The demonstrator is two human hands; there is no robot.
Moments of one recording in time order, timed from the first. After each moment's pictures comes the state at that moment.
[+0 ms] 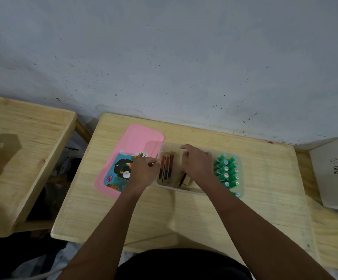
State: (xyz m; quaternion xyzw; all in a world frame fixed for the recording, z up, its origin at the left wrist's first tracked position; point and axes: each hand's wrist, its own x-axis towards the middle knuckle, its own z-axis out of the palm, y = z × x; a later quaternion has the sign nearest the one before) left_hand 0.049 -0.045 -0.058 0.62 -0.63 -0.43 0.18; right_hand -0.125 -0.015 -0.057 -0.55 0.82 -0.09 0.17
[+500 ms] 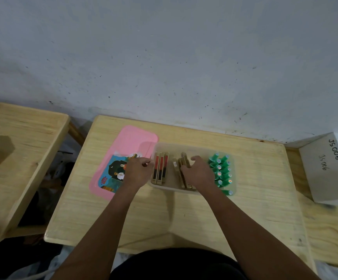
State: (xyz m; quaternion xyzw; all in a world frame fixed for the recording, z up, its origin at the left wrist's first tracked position) left_hand 0.046 -0.043 -0.055 0.61 -0.66 -0.41 0.17; right_hand -0.135 0.017 -0.064 -0.37 0.87 -0.11 0.31
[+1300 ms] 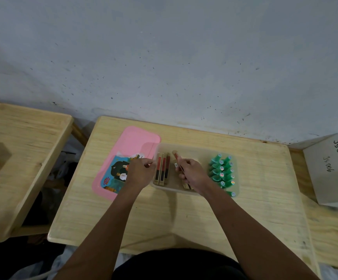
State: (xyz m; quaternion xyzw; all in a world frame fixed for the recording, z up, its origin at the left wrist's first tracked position) left_hand 0.047 -0.045 -0.058 0.61 -0.66 -0.40 0.17; right_hand -0.123 0.011 -0.062 -0.25 0.71 -0.35 0.56
